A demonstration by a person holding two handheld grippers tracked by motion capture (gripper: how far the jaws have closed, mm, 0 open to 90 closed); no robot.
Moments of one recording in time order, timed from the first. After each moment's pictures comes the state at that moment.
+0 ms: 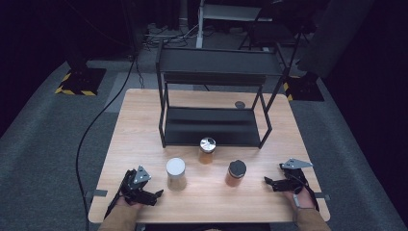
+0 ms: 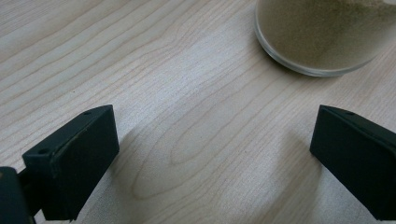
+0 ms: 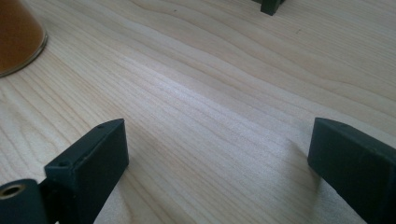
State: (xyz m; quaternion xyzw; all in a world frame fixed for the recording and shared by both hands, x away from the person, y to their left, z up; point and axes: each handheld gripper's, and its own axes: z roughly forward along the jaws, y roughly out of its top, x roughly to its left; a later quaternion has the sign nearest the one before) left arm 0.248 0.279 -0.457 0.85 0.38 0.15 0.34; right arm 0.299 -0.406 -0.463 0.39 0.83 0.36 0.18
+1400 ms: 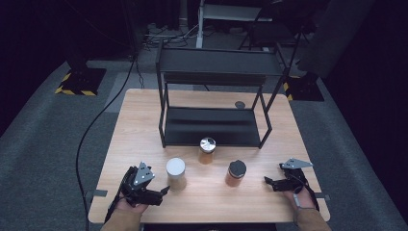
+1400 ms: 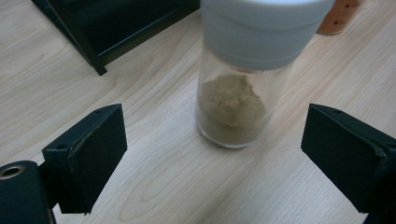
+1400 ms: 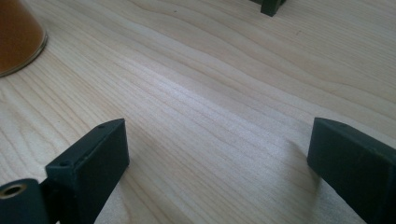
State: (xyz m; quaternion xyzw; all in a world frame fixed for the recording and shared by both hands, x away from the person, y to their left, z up) left arm 0.210 0.253 -0.387 0.83 0.37 0.18 0.38; right arm 0.300 -0.407 -0.463 0.39 0.83 0.36 0.17
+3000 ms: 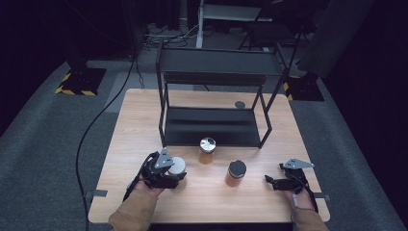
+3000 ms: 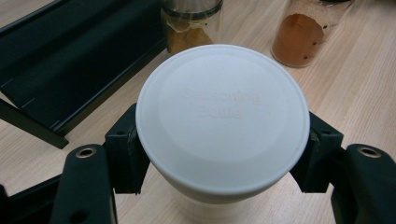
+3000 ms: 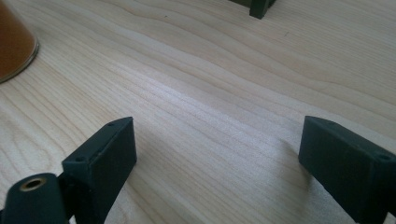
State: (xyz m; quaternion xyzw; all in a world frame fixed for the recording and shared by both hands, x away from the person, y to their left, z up) left arm 0.267 0.220 -0.371 0.86 0.31 0.15 0.38; right arm 0.295 -0.405 -0.464 0.40 0.82 0.37 0.18
